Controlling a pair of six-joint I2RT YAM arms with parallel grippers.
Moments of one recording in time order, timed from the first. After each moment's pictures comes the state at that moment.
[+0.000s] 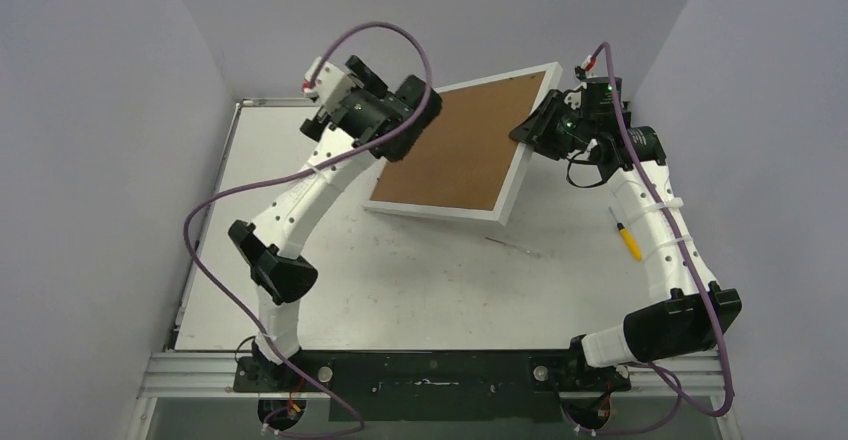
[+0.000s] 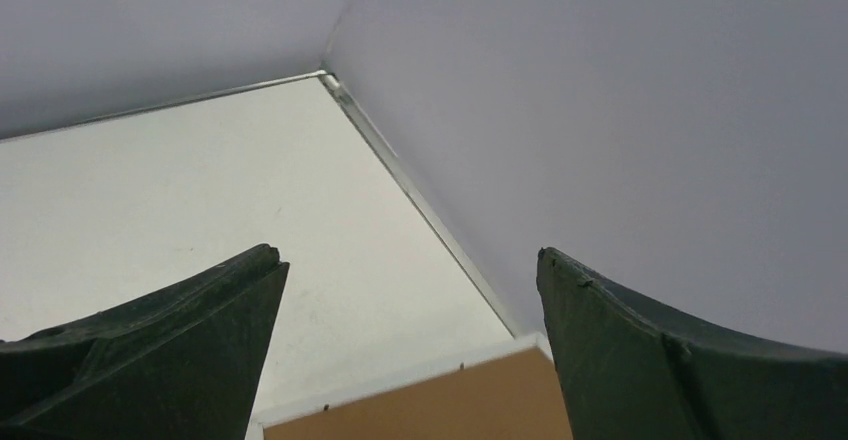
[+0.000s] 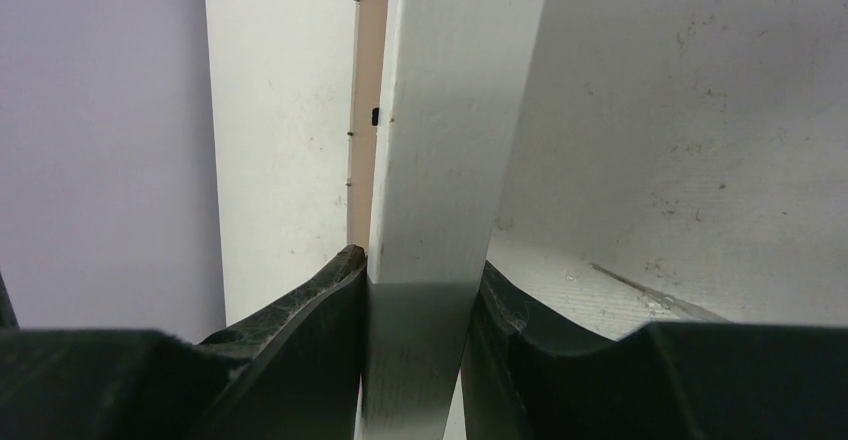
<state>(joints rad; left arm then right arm) -0.83 1.94 2.30 -1.57 -1.54 -1.68 0.17 1.42 1.57 -0.77 -0.29 0.63</state>
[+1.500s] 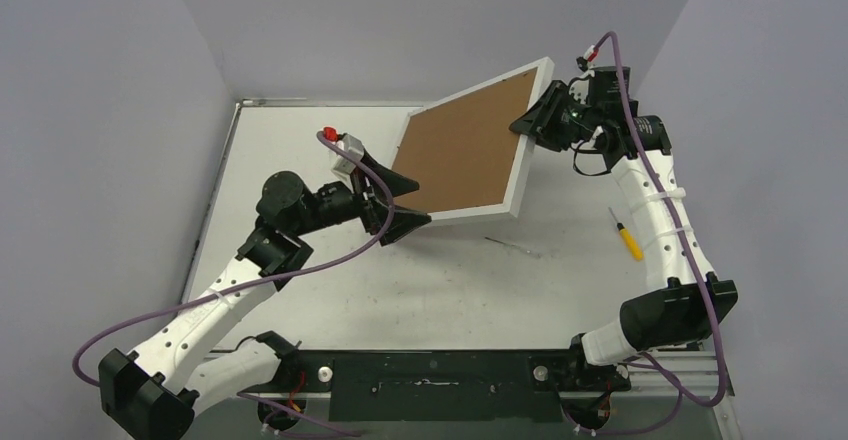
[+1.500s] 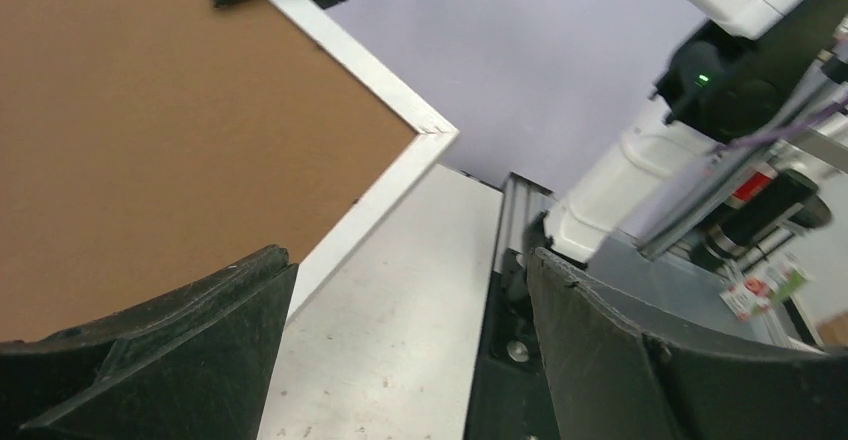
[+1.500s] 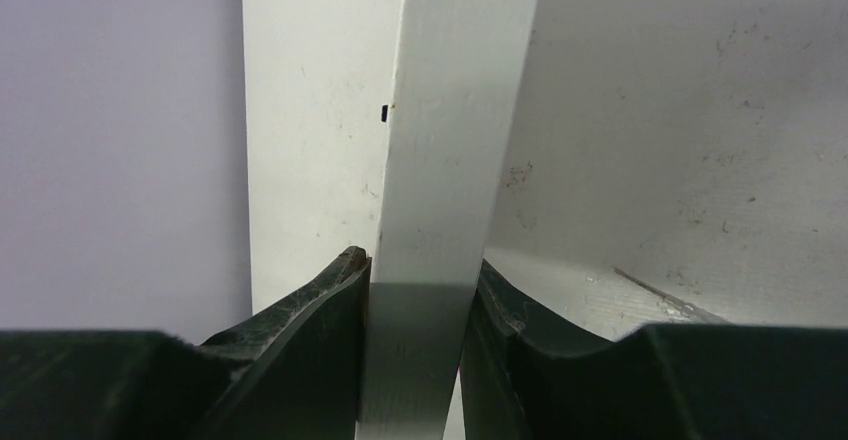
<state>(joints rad) -0.59 0.99 0.88 0.29 0.65 -0.49 0.14 1.48 1.66 -0.80 -0.40 0.62</state>
